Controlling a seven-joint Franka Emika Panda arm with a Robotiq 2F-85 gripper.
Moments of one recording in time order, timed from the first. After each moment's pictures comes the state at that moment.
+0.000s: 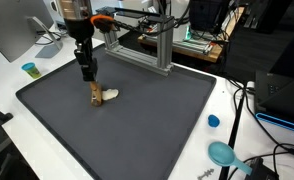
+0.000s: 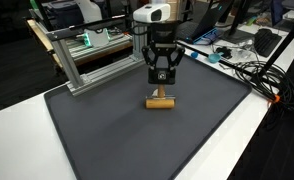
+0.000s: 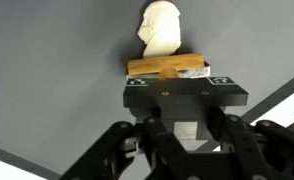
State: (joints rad) arm 0.05 0.41 -0.14 -1.87 -0.05 2.45 0.82
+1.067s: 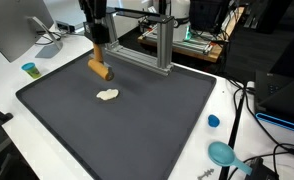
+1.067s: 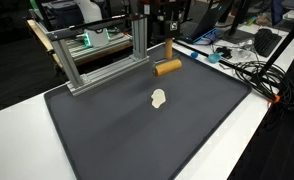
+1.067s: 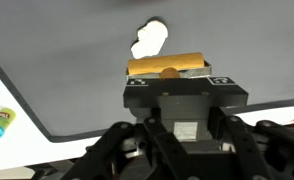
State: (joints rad) arm 0.06 0.08 -0.04 -1.97 -0.12 2.27 0.34
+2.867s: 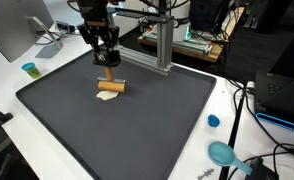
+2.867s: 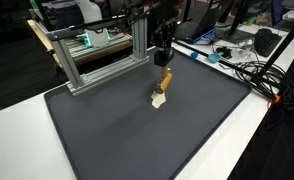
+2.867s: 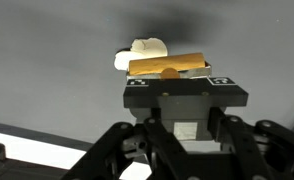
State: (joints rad) arm -0.01 0.23 -0.01 -1.98 0.03 2.35 -0.32
